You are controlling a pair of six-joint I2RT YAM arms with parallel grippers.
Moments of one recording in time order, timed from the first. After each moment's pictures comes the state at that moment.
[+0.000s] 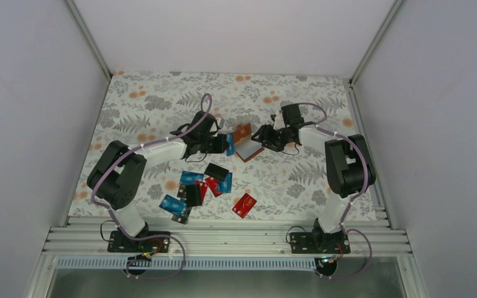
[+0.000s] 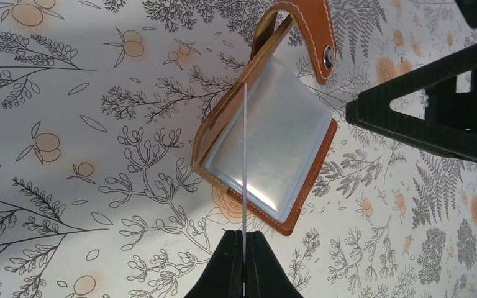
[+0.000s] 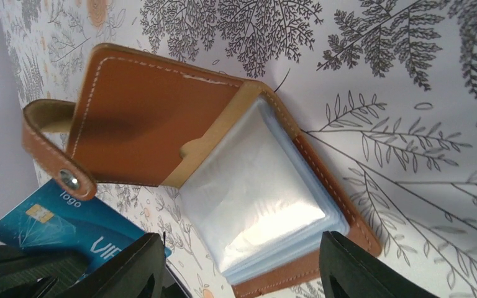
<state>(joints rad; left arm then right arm) -0.59 1.72 1.01 -0.12 0.30 -0.56 0.27 1.80 1.06 -0.29 -0.59 0.59</state>
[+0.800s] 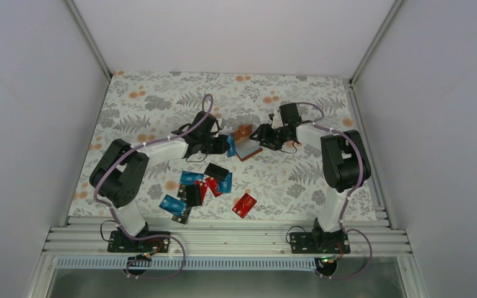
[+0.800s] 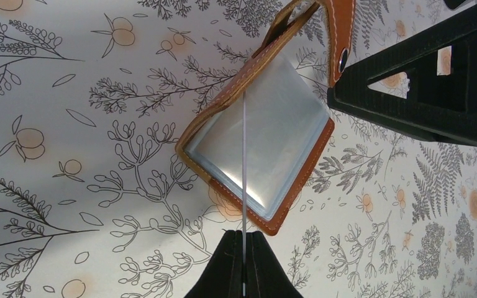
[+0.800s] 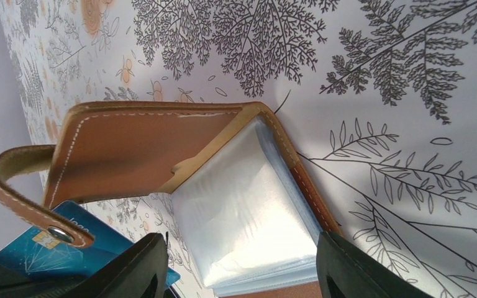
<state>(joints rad) -0.59 1.75 1.02 -0.13 0.32 -0.56 0.27 1.89 1.11 -0.26 -0.62 0.61</state>
